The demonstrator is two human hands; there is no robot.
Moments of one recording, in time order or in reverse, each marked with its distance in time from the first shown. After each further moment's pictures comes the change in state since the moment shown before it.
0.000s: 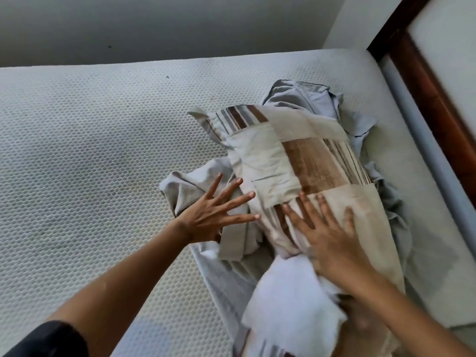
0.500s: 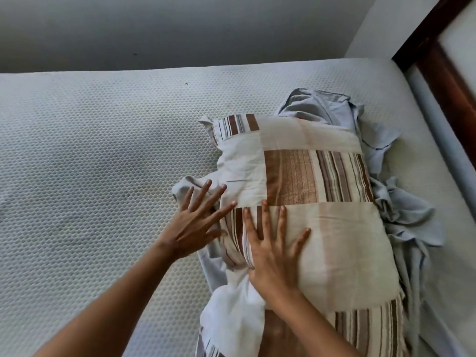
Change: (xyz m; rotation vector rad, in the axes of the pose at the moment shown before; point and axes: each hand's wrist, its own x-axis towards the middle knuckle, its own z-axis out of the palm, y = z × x) left_hand -0.044 0.005 -0.007 -0.241 -0.169 -0.504; right_hand 0.040 -0.104 0.019 0.204 0.127 0.067
